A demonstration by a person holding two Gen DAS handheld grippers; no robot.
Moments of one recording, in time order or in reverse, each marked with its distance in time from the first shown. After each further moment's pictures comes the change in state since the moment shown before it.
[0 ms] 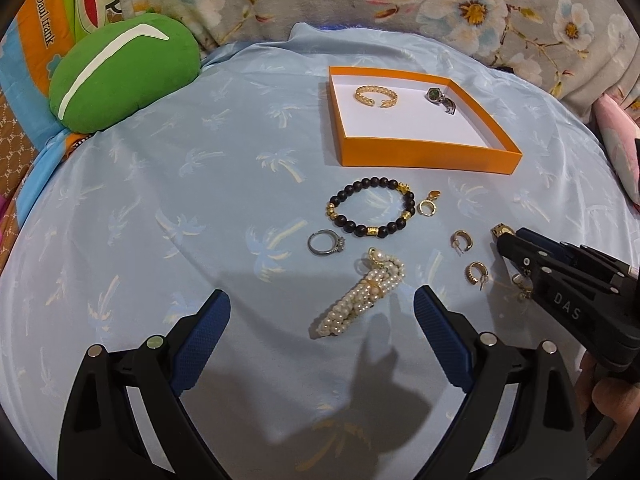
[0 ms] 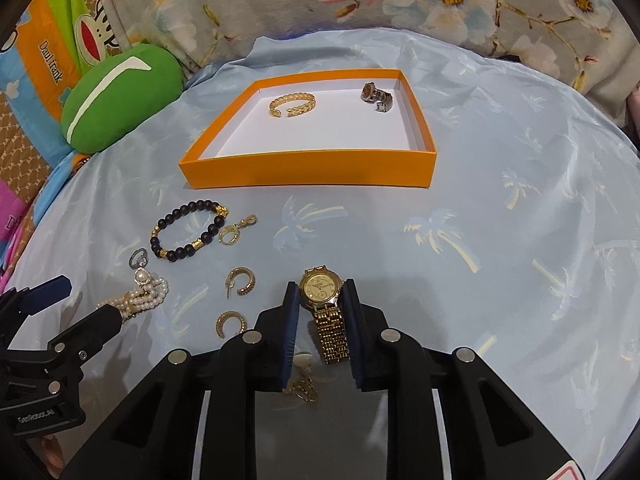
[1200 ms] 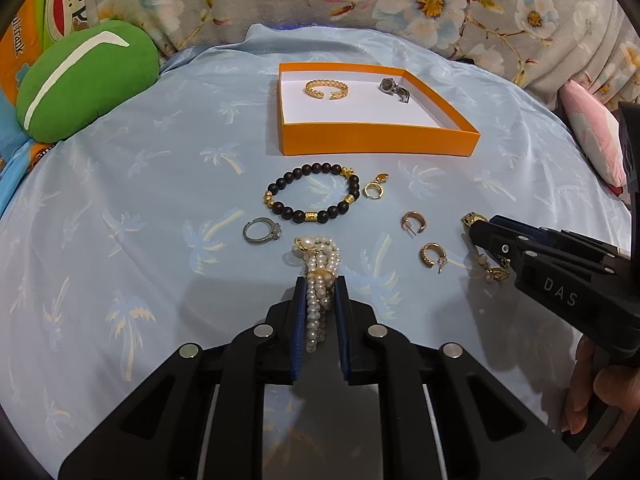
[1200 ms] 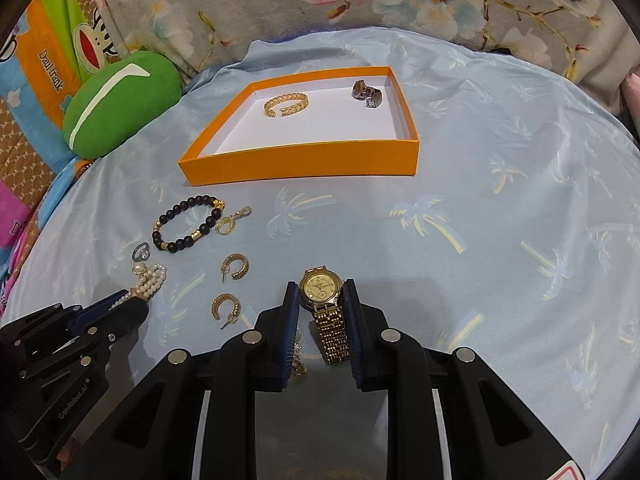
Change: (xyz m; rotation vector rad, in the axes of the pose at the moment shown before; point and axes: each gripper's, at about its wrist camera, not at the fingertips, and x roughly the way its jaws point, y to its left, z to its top) left arm 0.008 -0.021 -0.014 0.058 -0.029 -0.124; right arm -0.008 -0.009 -0.007 0.032 -0.010 0.014
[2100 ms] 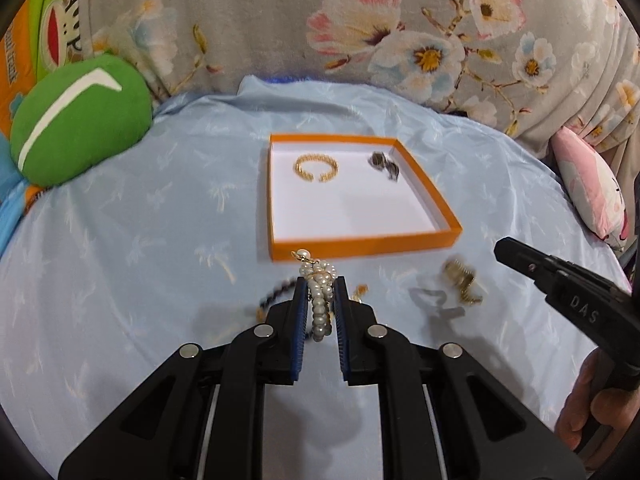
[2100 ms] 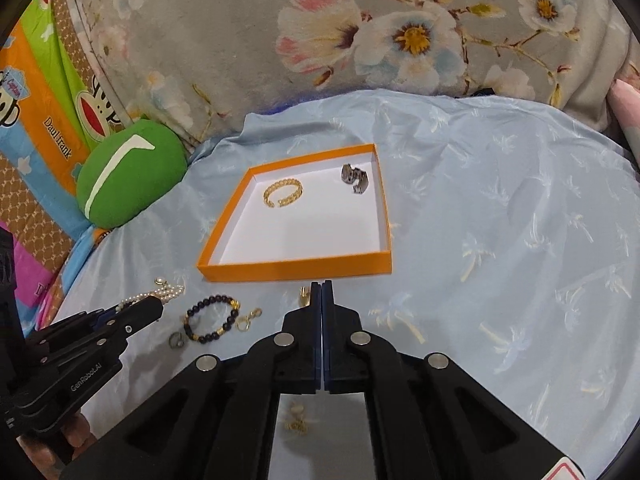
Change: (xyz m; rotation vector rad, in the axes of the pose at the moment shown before) left arm -0.019 -0.003 0.080 -0.019 -0.113 -0.030; right arm -0.043 -0.021 0.072 0.078 -0.152 0.059
